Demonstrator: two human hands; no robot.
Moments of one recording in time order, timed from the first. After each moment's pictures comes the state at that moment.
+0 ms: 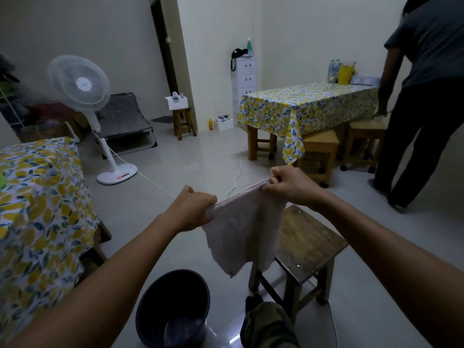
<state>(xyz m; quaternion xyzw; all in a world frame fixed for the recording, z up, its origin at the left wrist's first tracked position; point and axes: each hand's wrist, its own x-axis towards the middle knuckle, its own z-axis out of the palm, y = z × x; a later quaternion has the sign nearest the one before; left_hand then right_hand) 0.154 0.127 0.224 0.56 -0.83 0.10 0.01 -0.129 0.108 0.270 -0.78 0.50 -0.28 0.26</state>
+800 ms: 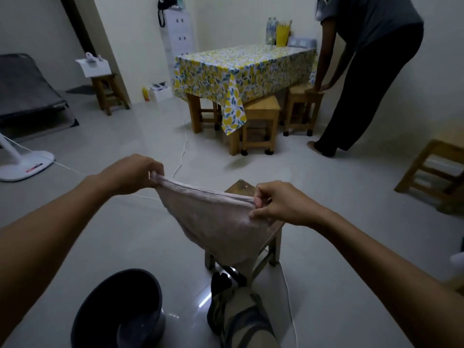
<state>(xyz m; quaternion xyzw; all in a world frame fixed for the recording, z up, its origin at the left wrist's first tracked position) 0.126 0.006 0.230 0.54 -0.84 0.01 -0.01 -0.228 0.135 0.211 -0.73 0.58 -0.21 0.30</state>
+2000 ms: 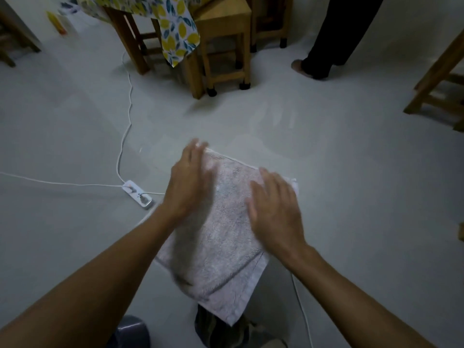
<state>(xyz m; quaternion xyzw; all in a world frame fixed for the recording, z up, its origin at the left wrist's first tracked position) -0.114 -0.153 -0.049 0.47 -0.85 -0.13 0.20 -0.285 -0.011 -0.072 -0.63 0.76 -0.17 0.00</state>
